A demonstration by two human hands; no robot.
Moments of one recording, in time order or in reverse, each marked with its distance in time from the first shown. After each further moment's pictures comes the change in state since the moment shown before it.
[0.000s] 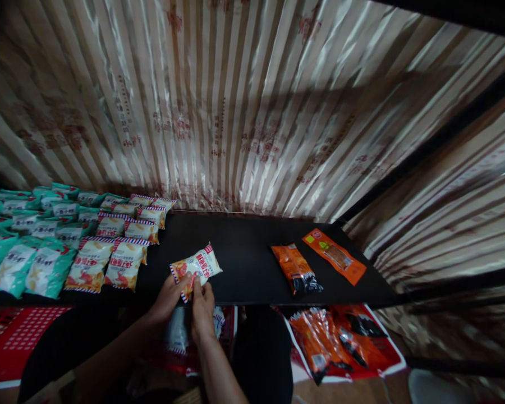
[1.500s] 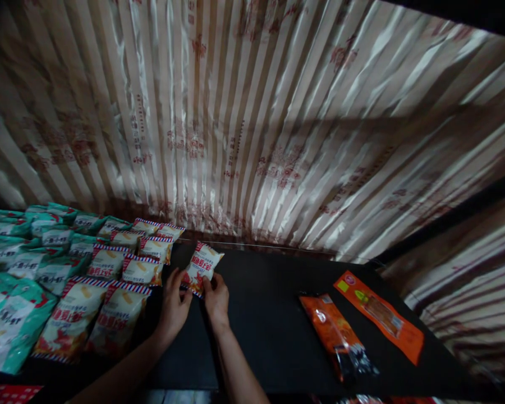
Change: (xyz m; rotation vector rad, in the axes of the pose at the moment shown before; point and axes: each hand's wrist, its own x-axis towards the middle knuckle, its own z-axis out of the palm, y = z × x) left_hand 0.121 0.003 -0.020 0.623 0.299 0.660; right_hand 0.148 -0.025 0.051 -0.382 -0.085 -0.279
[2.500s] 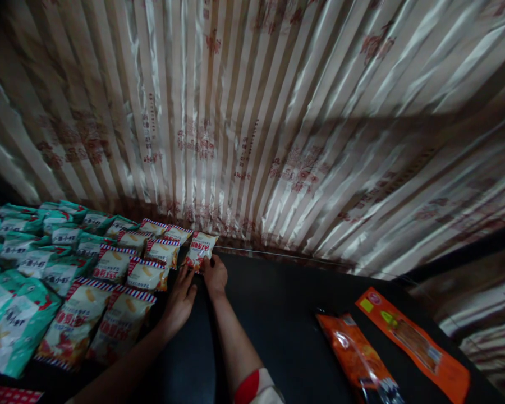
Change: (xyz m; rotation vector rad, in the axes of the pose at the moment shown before) left_hand 0.030 -0.026 0.008 0.112 -0.145 0.016; right_hand 0.070 -0.012 0.044 -0.468 0.007 -0.107
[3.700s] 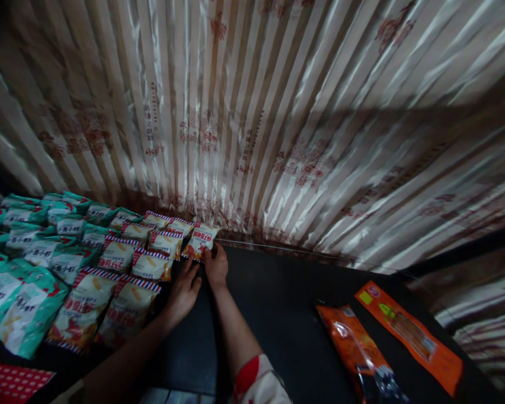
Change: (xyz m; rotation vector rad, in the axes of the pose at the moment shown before) left_hand 0.000 0.009 -0.006 0.205 -0.072 0.048; right_hand 0.001 0.001 0.010 -0.010 0.018 -0.027
